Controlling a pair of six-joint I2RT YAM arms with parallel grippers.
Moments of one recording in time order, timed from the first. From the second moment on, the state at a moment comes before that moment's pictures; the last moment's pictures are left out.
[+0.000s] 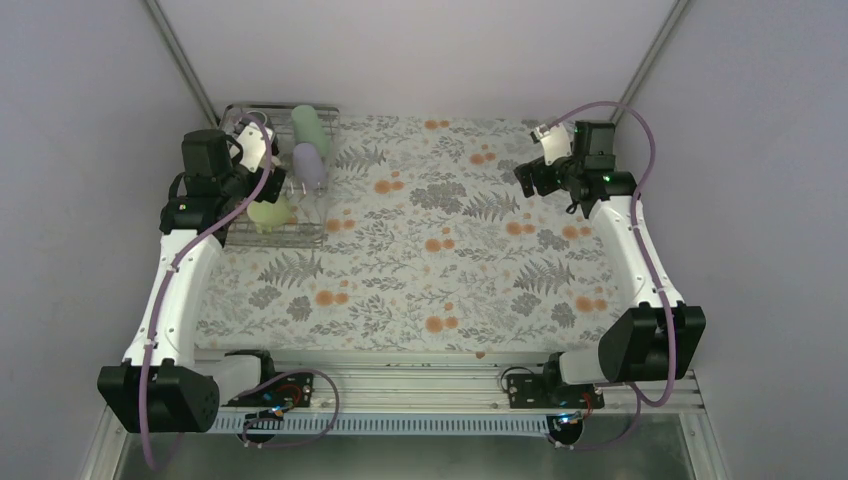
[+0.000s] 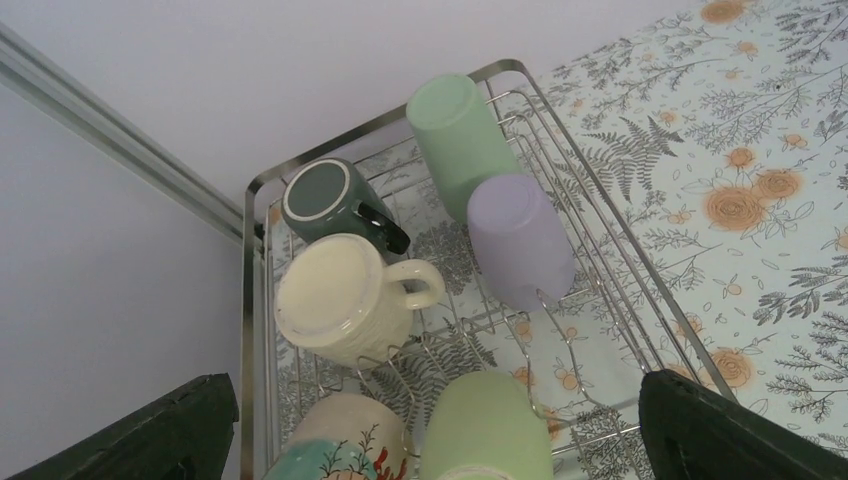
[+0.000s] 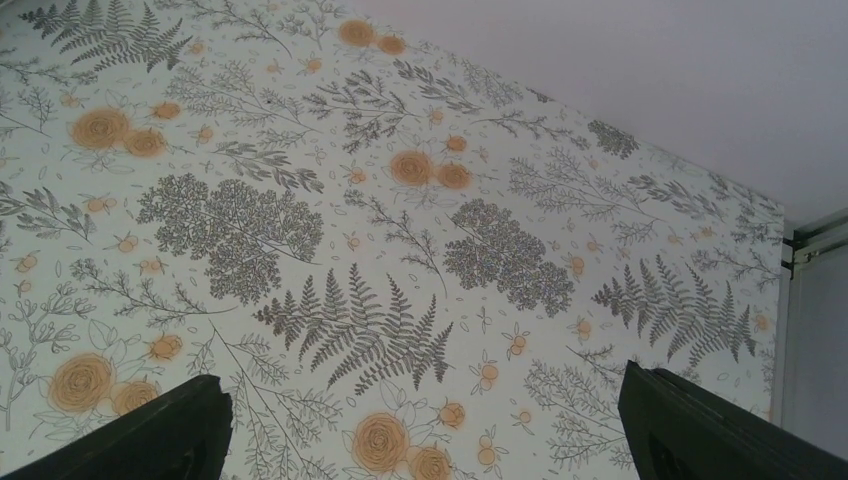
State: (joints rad) left arm 0.01 1.15 1.19 -0.56 0.04 0.41; right arm 0.05 1.40 1.33 -0.61 -0.20 -0.37
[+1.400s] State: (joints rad) left arm 0.01 1.64 1.30 -0.82 -0.05 0.61; right arm 0.05 1.36 1.16 -0.65 -0.09 -0.42
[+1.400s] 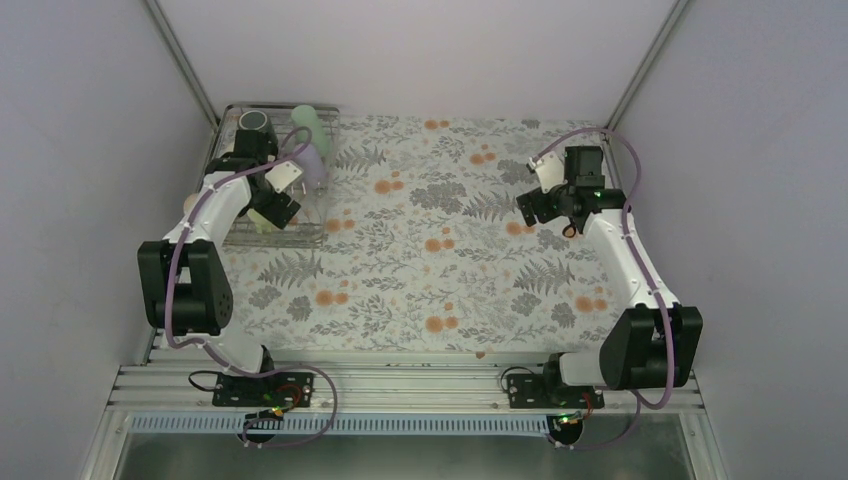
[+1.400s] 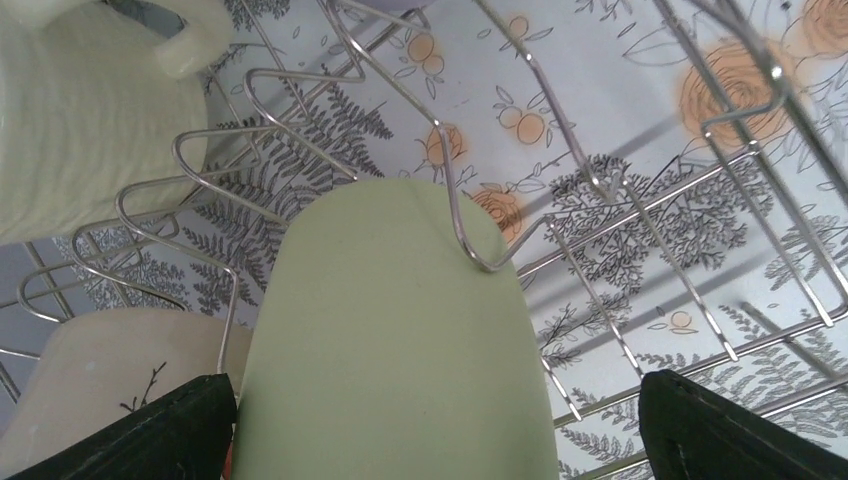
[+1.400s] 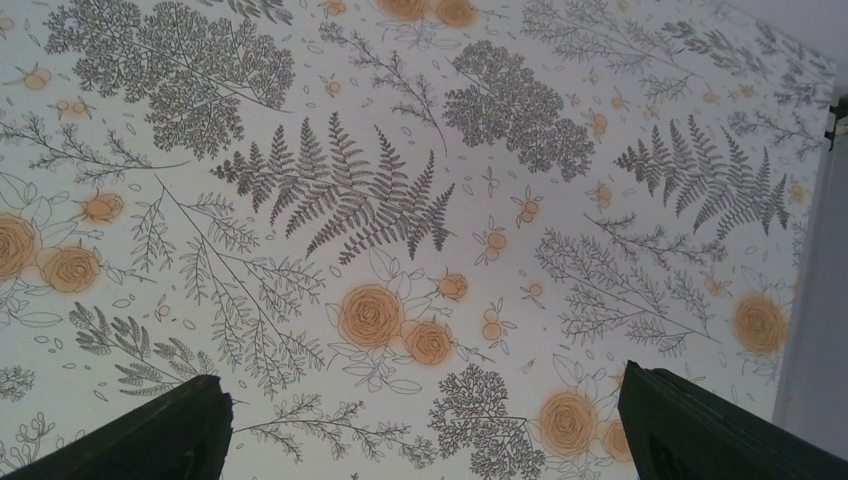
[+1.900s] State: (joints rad) left arm 0.02 1.70 1.30 -0.84 -0.16 0.61; right arm 0.05 1.35 1.13 -0.64 -0.09 -0.42
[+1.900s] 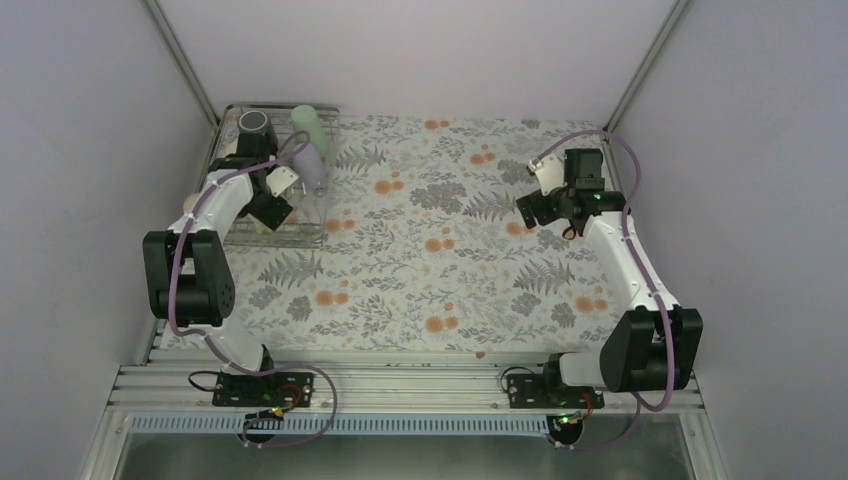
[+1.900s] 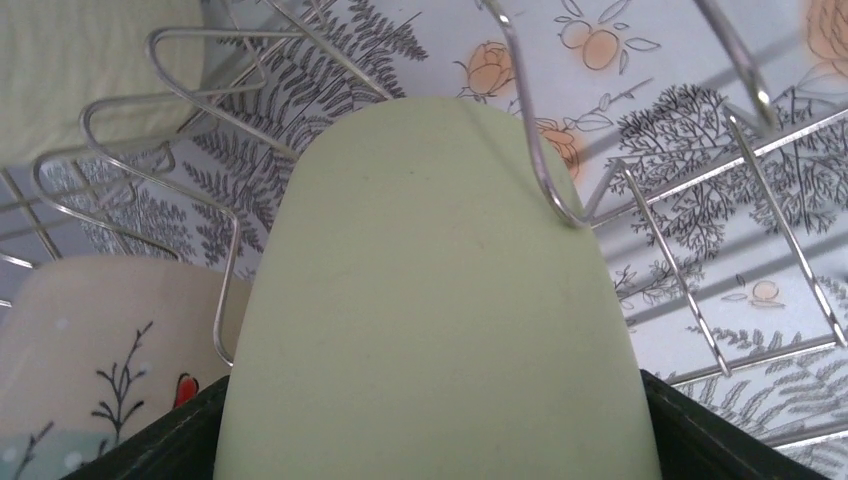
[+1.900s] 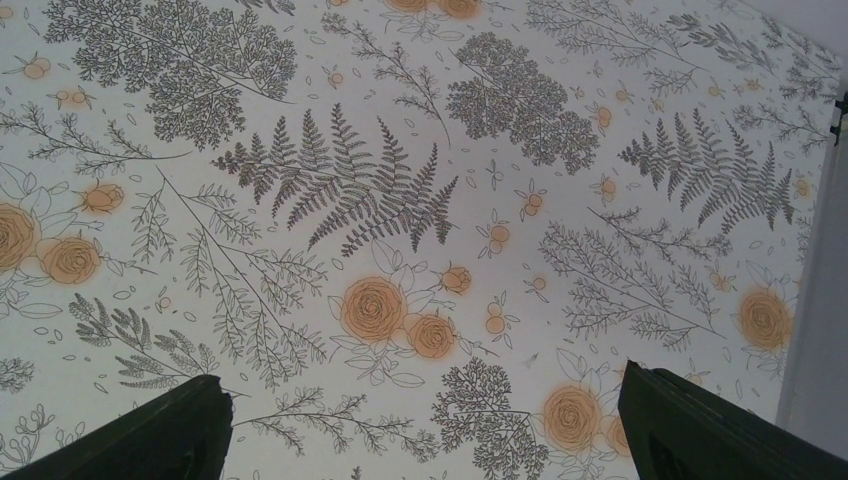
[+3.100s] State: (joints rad) left arm -0.22 1.68 1.89 -1.17 0.13 0.50; right arm 0.08 1.58 1.67 -0.92 -0.70 -0.42
